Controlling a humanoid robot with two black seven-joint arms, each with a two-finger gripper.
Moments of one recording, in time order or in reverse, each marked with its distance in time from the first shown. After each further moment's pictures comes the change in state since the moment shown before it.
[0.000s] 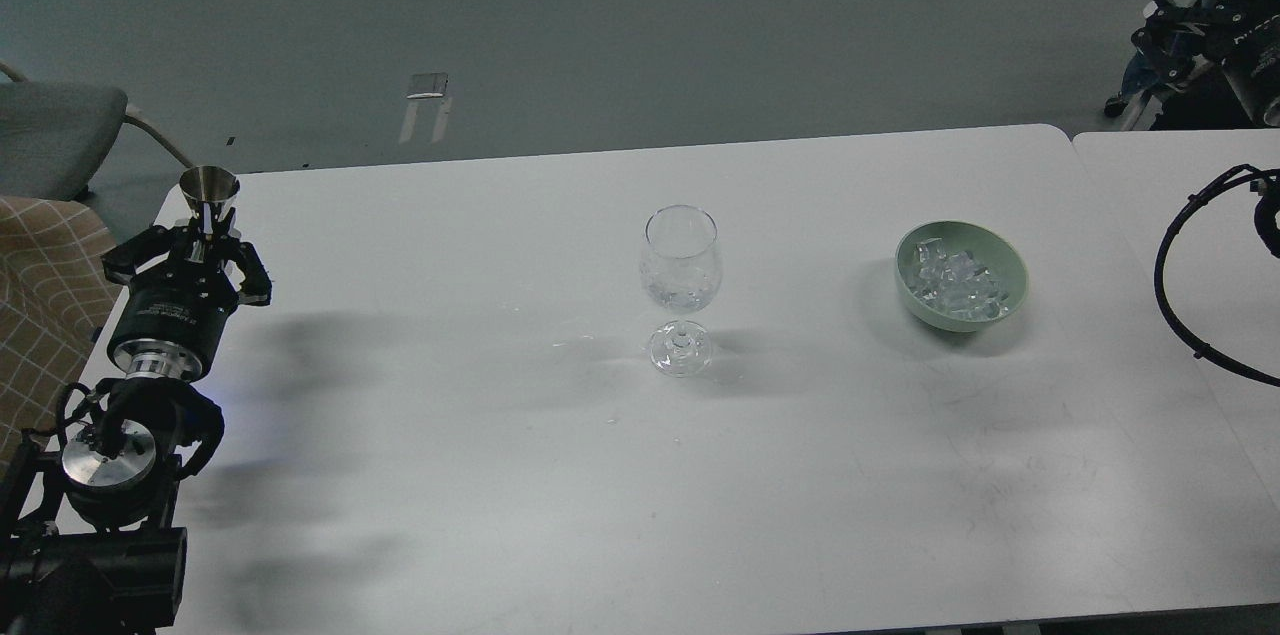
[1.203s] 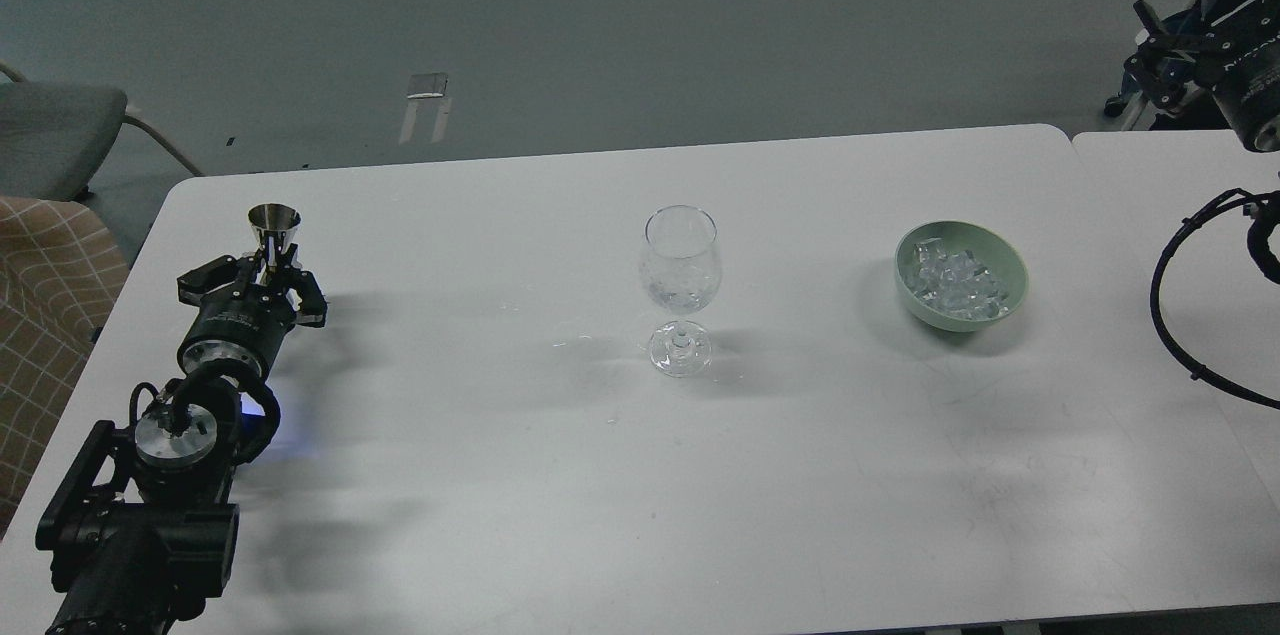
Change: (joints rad) left arm -0.112 -0.048 0.076 0.200 0.001 0.068 -0.016; right arm -0.042 0.006 0.001 0.013 0.000 -0.001 0.002
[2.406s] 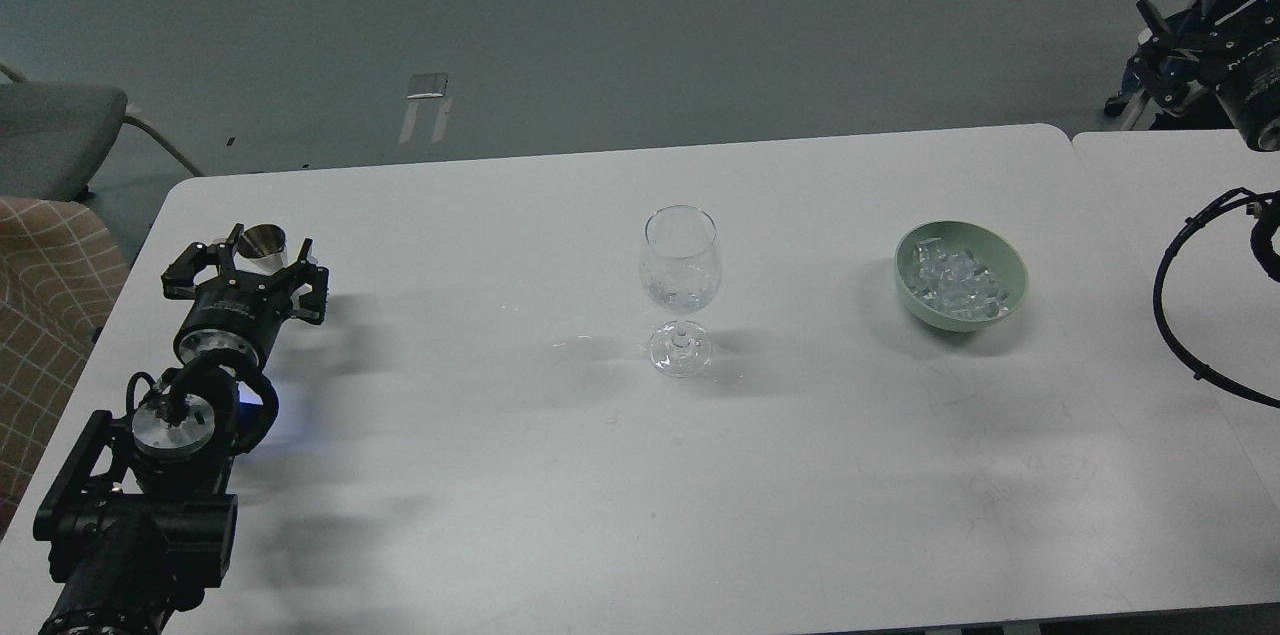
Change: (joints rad) left arm -0.020 0.006 0.000 -0.003 0.000 -0.001 -0.006; right arm -0.002 -0.005 0.001 0.003 0.001 0.002 0.000
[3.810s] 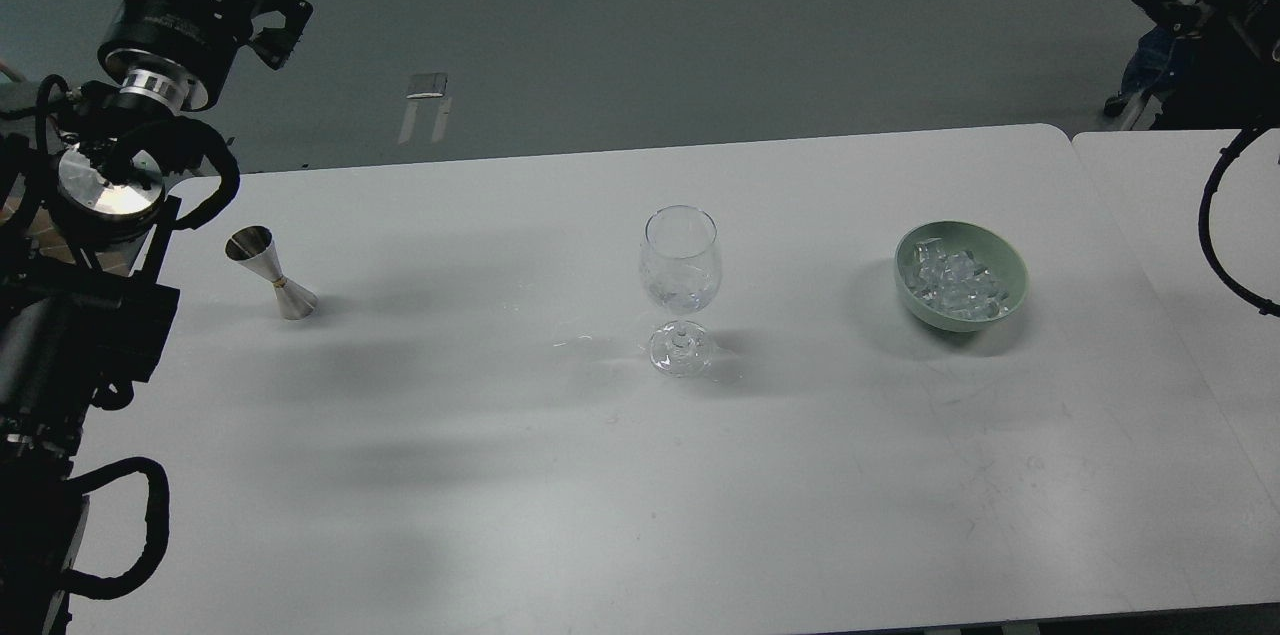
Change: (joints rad) left arm -0.470 0.174 0.330 -0.025 0.063 0.042 -0.092; right arm 0.197 -0.061 -0.124 0.010 -0.412 0.006 0.011
